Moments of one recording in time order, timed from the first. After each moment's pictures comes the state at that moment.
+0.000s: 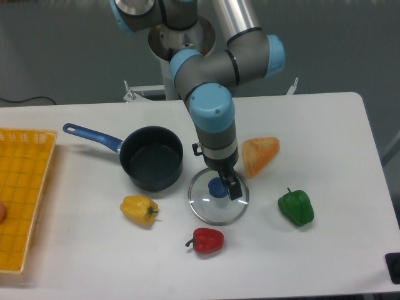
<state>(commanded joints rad) 2.45 -1.89 -1.66 -1.05 1.65 1.59</state>
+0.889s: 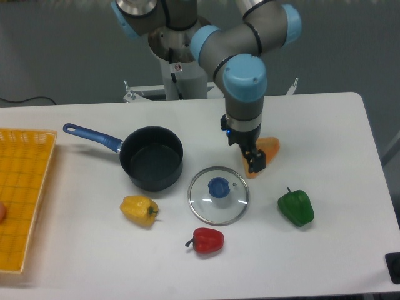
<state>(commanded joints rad) 2.62 -1.77 -1.83 -1.06 1.58 1.53</state>
